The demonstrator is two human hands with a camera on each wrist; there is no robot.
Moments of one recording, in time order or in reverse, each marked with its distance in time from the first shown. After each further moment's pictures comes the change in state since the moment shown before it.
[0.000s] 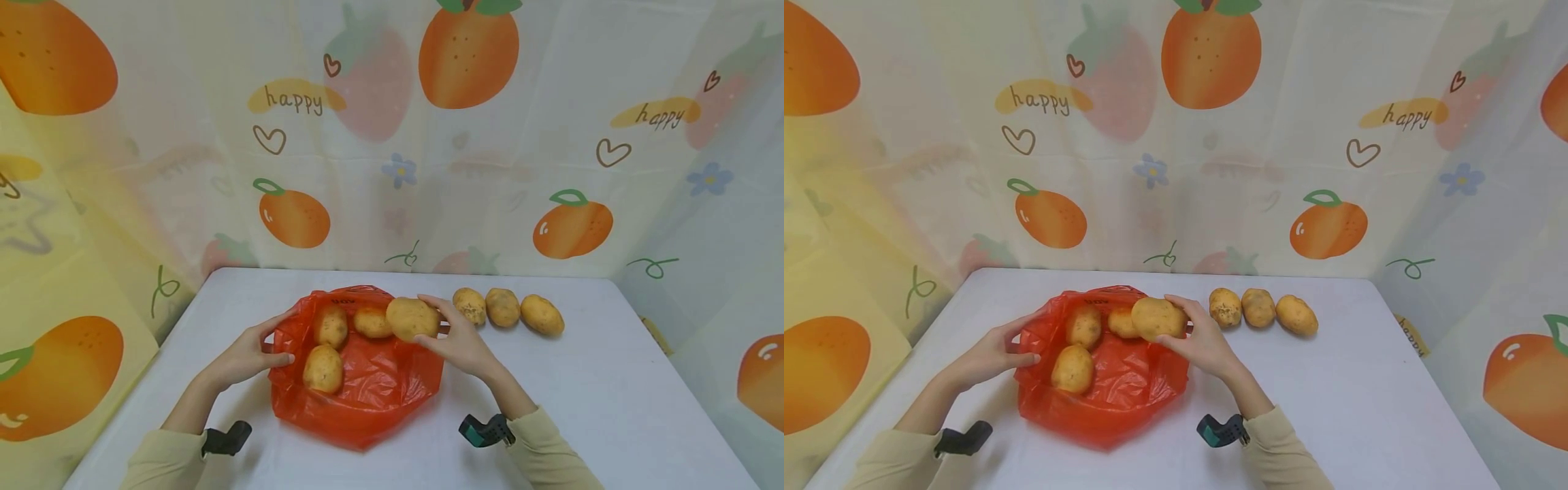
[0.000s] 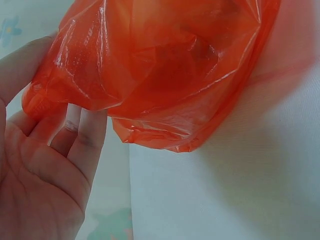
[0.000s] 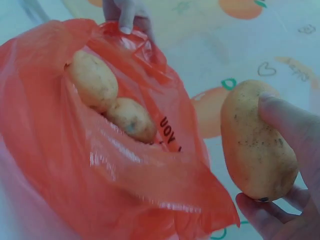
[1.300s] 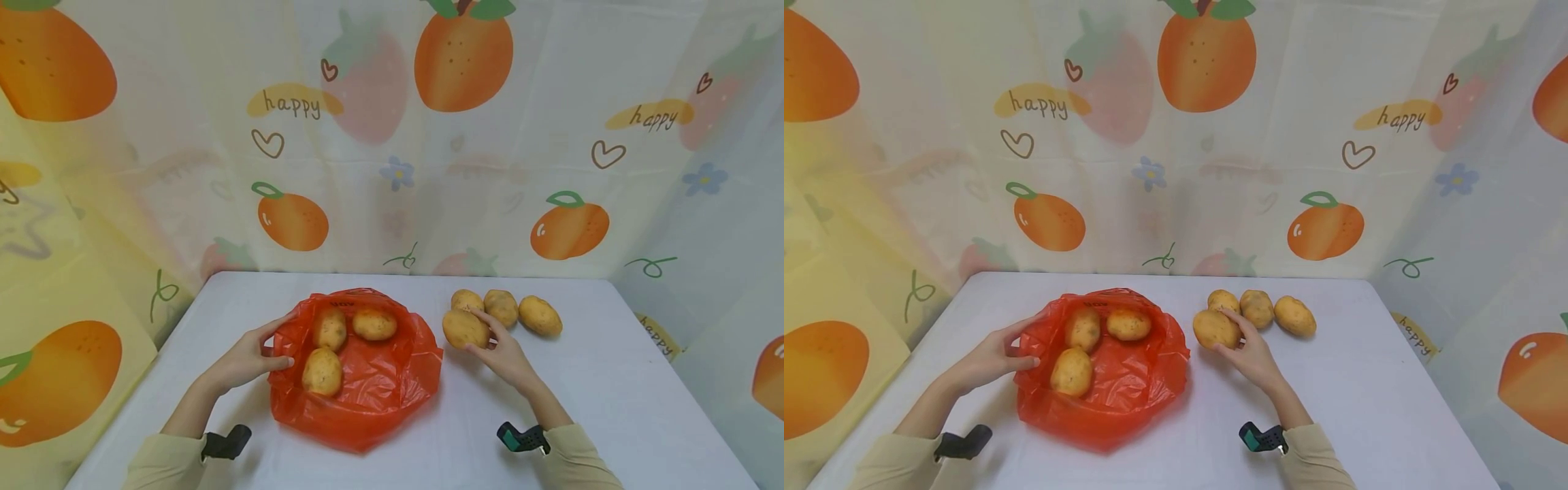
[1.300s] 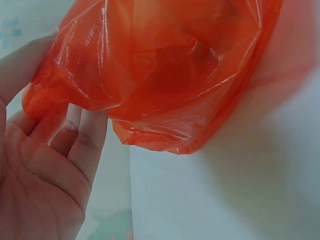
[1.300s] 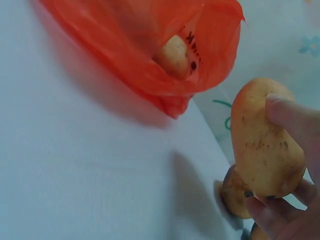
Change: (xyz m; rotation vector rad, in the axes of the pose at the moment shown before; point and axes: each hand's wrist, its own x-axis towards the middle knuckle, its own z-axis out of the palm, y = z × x) left_hand 0.000 0.000 0.001 0.019 0.011 -0.001; right_hand -0.035 0.071 -0.043 -0.059 0.118 0.189
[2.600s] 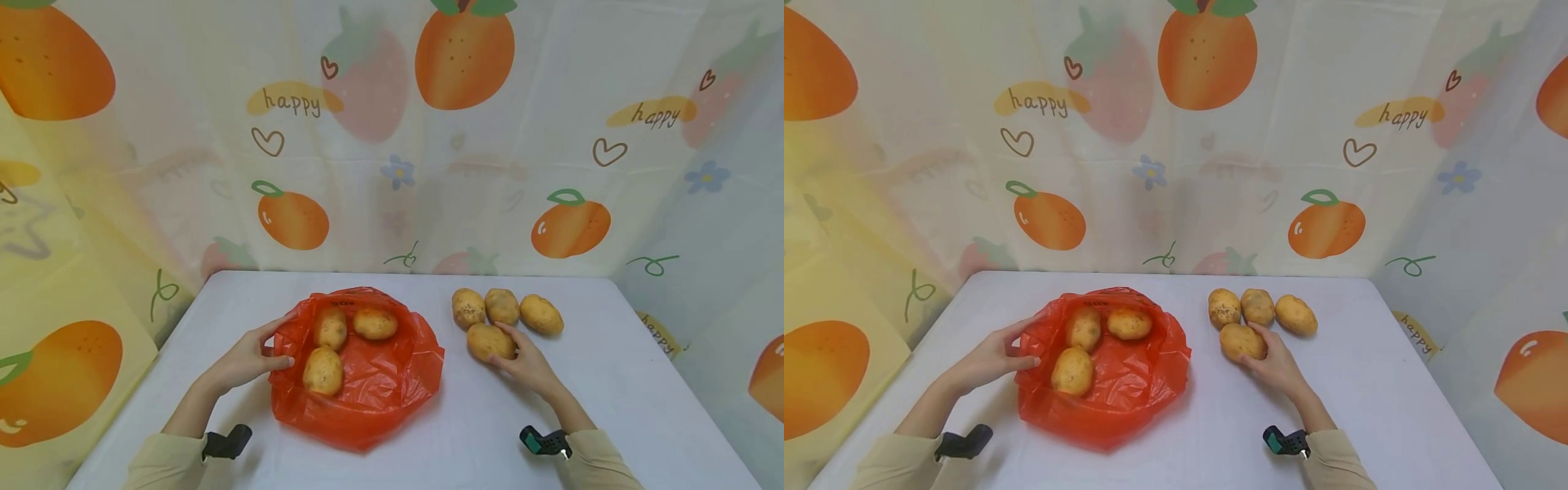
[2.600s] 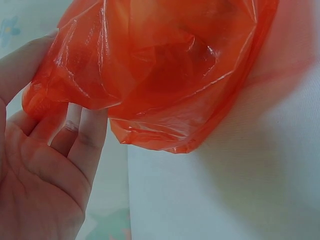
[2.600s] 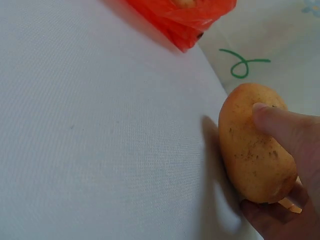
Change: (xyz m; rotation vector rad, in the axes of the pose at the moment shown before) left_hand 0.000 -0.003 0.000 -0.004 0.001 -0.013; right_hand -0.009 0.049 -0.022 -0.177 0.027 -0.028
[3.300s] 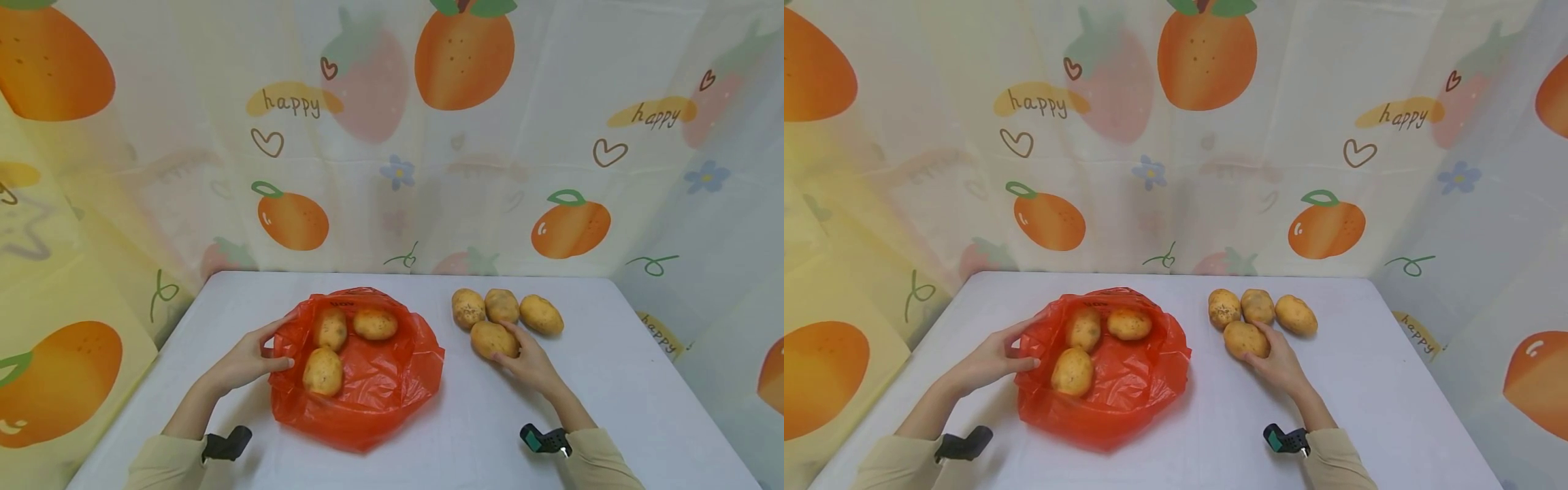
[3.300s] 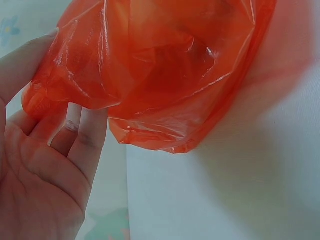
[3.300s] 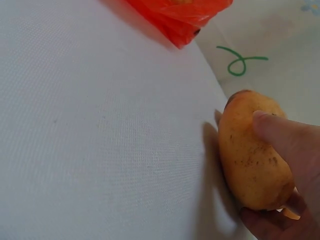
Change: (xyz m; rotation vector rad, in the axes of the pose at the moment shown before) left_hand -0.001 0.000 0.001 0.012 0.011 -0.006; right_hand 0.003 0.003 -0.004 -0.040 0.031 -0.025
